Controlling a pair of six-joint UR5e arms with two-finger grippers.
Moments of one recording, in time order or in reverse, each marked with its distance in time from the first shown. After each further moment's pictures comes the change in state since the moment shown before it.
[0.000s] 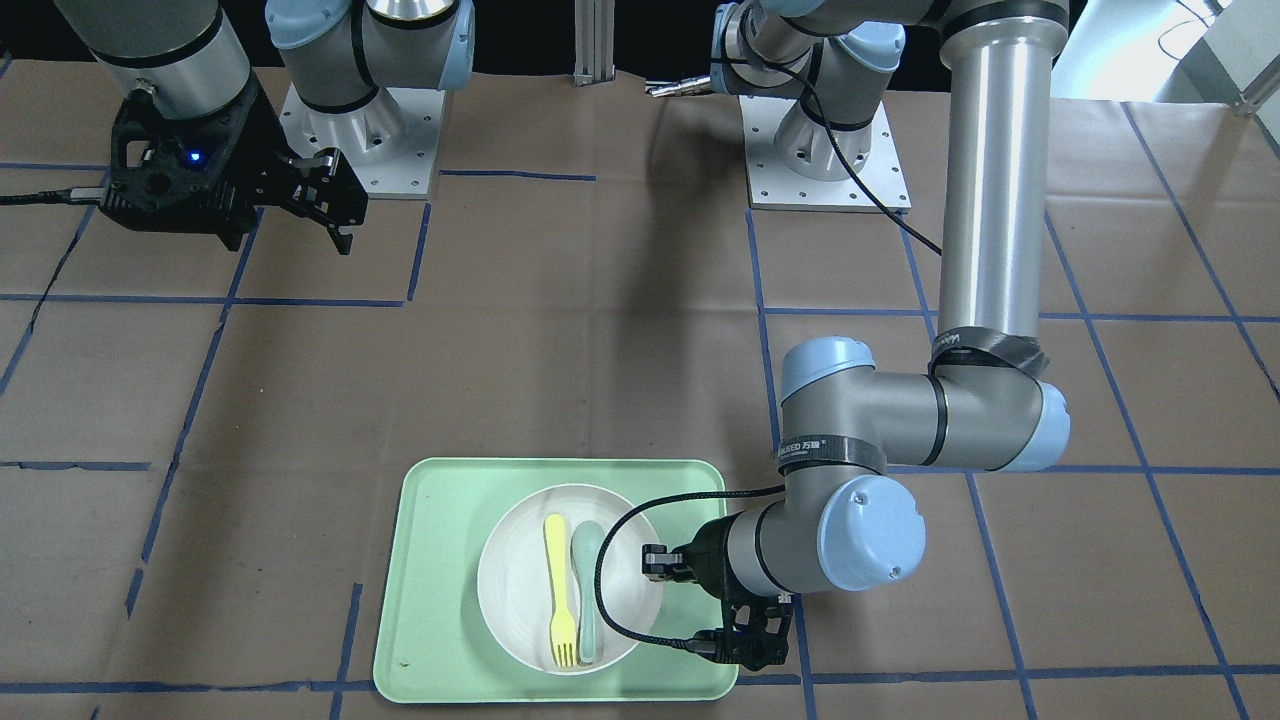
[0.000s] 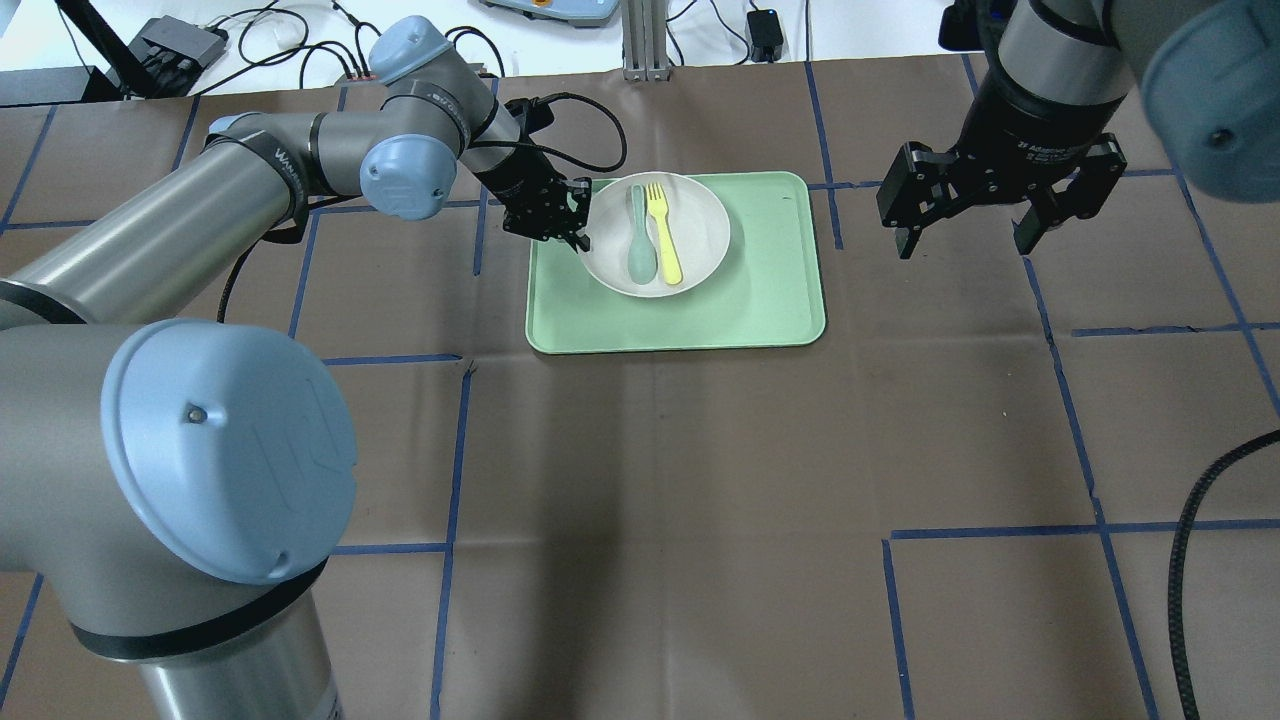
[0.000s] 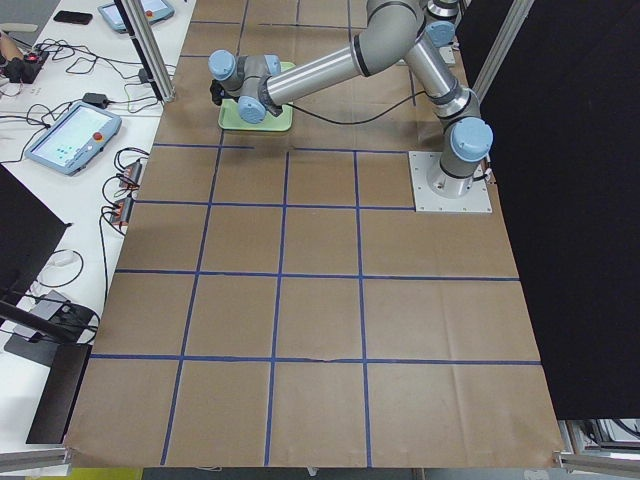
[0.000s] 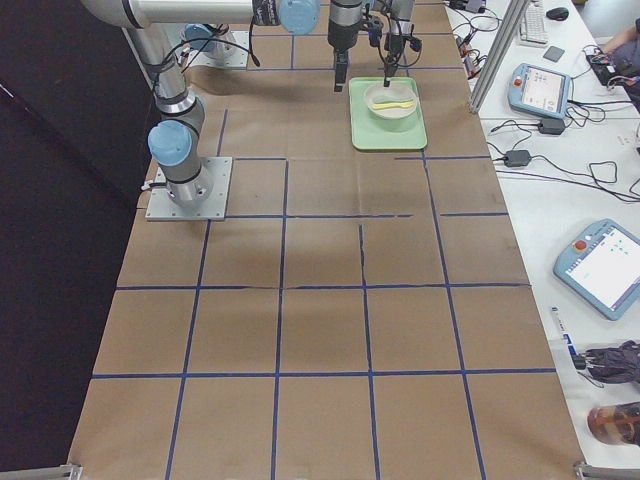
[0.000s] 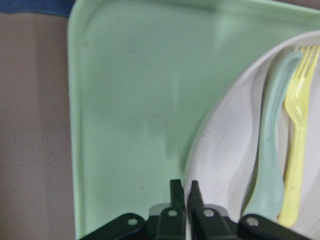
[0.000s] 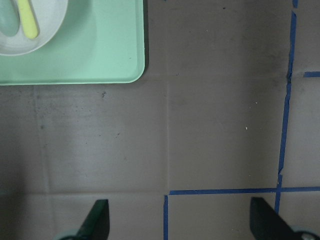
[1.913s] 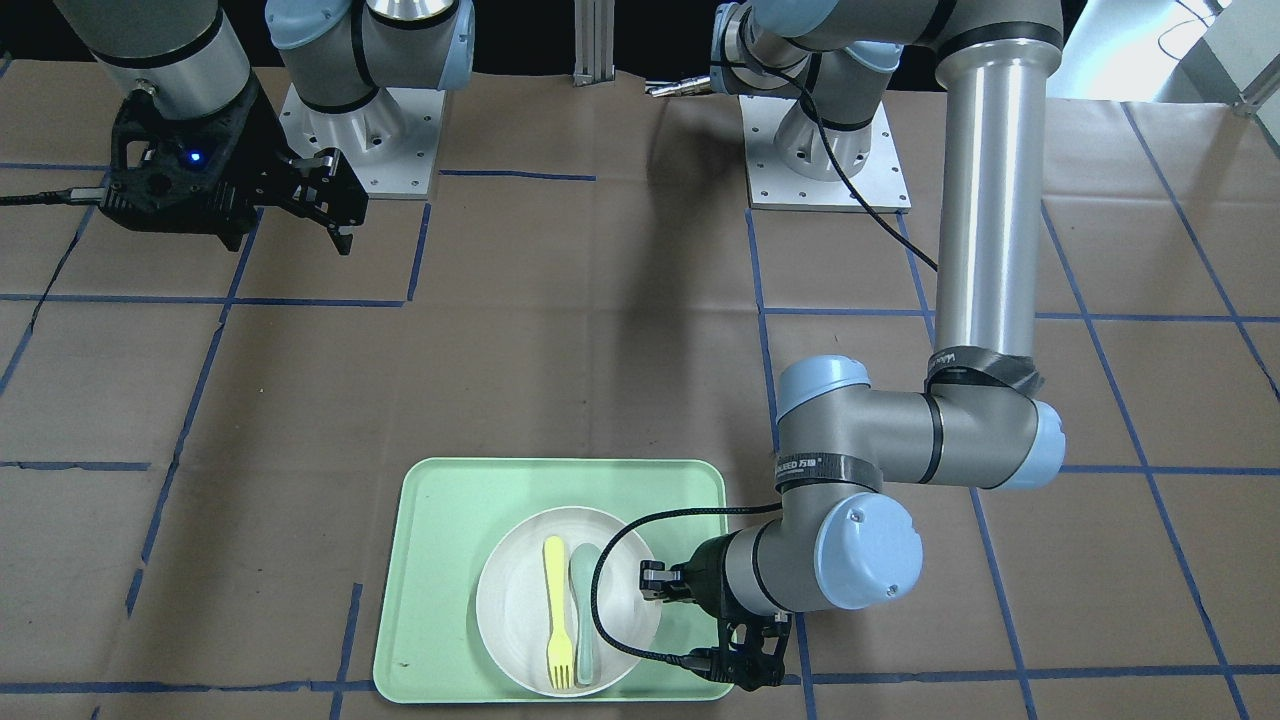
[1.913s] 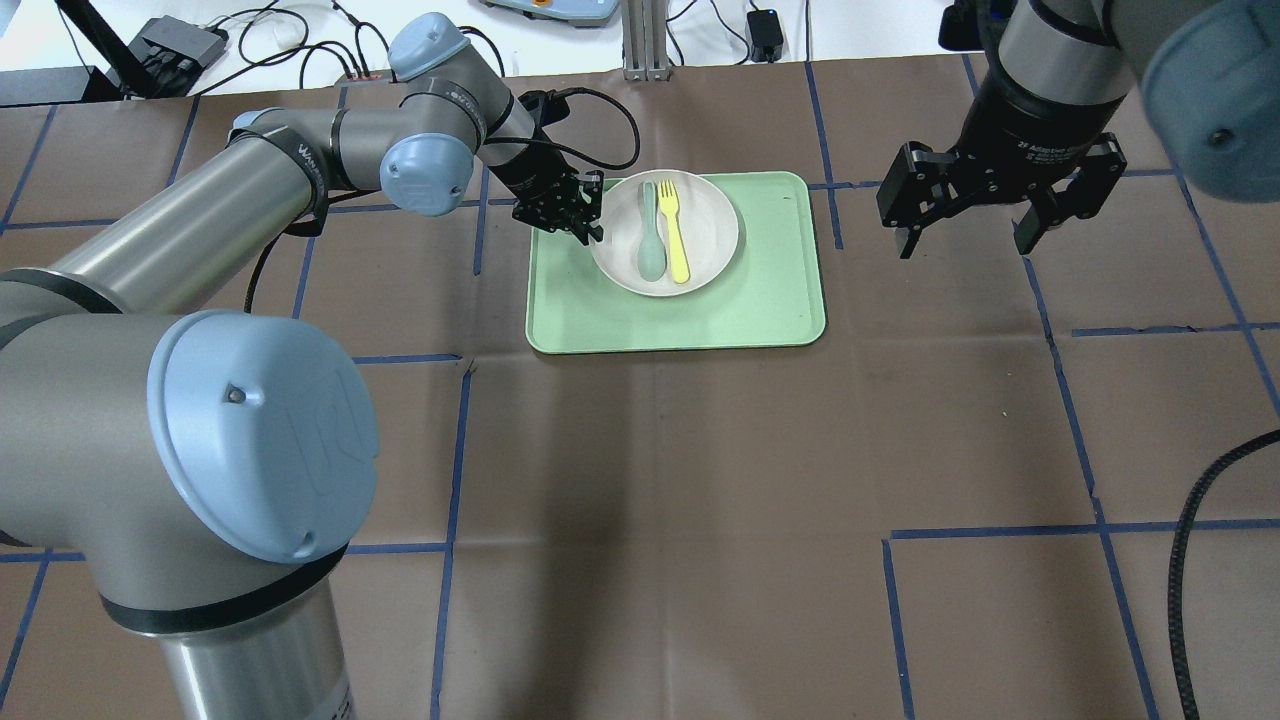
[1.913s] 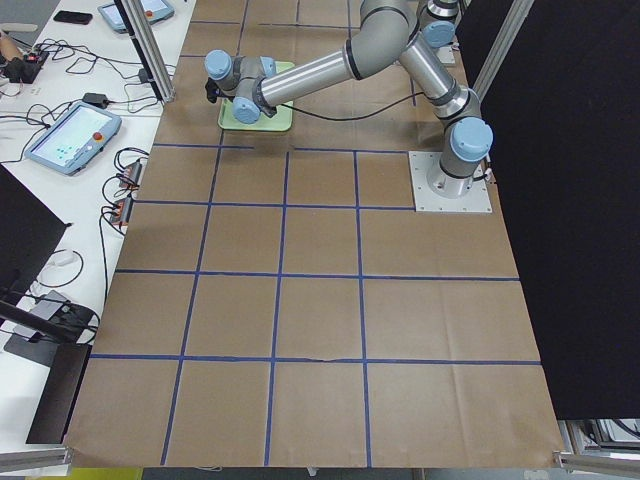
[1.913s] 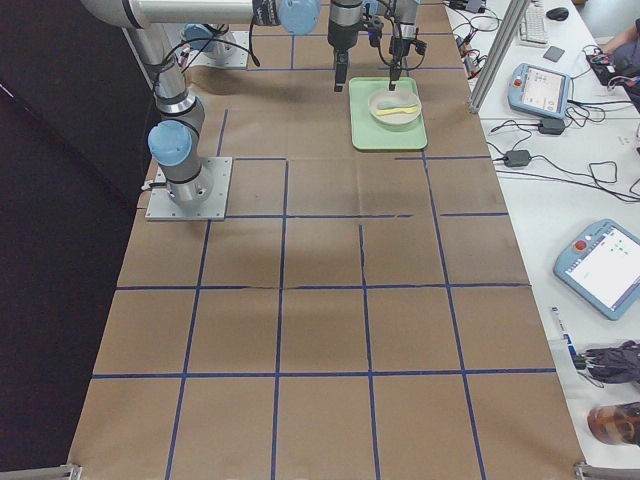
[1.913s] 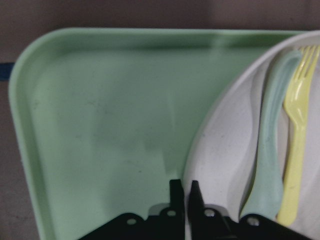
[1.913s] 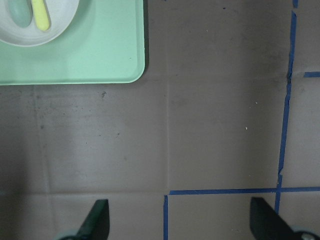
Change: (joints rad) left arm 0.002 -0.029 0.033 0.019 0.002 0.037; right arm 0.000 0.000 0.000 0.000 0.000 -0.001
